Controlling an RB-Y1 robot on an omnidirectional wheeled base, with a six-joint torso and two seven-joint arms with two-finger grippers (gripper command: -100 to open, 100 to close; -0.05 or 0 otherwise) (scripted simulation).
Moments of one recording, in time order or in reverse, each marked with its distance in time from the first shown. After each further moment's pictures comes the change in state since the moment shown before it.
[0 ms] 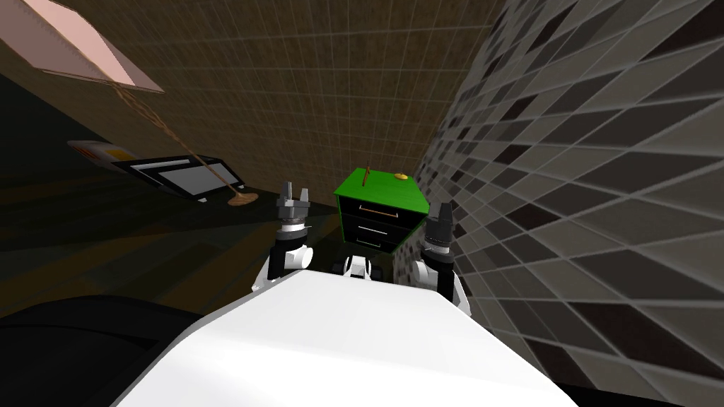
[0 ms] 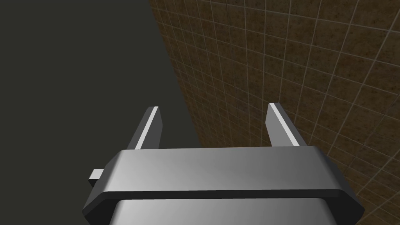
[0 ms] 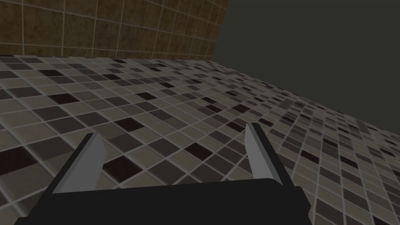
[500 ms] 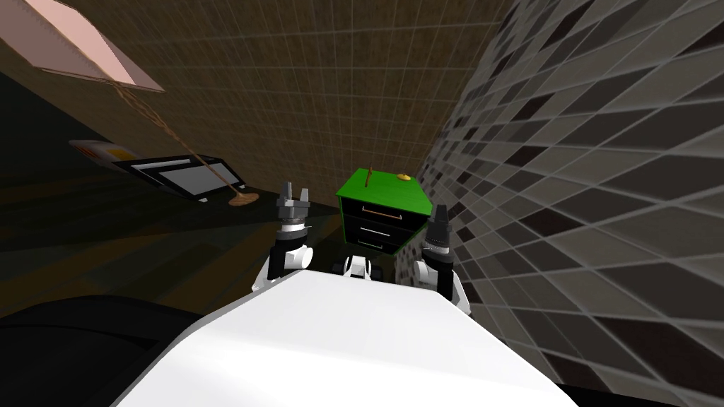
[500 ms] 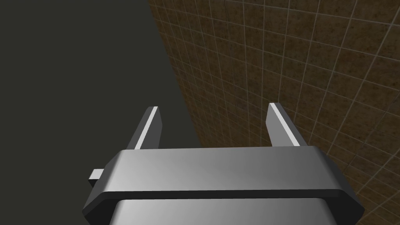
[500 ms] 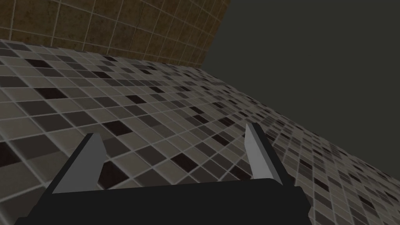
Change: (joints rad) left arm 0.000 0.000 0.000 0.000 0.000 0.000 0.000; right arm -0.016 -0.014 -0.027 0.056 0.003 -0.042 0.124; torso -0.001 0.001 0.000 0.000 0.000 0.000
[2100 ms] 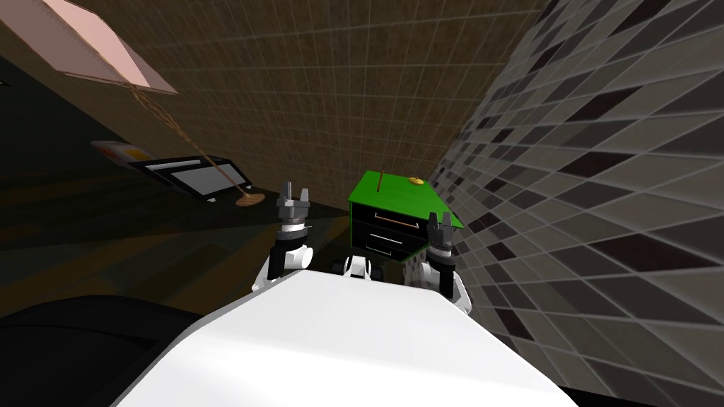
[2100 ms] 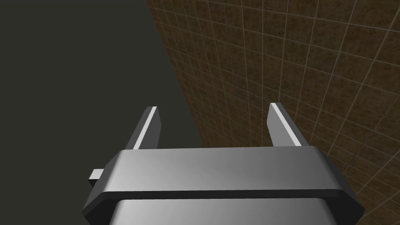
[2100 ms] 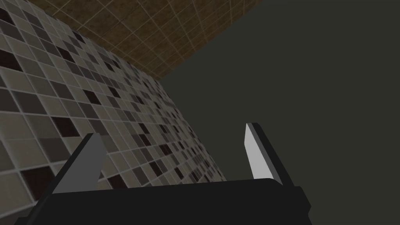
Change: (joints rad) left arm 0.000 0.000 0.000 0.000 0.000 0.000 0.000; right arm -0.057 -0.032 -0.123 0.241 0.018 -0.167 0.431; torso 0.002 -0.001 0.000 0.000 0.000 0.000
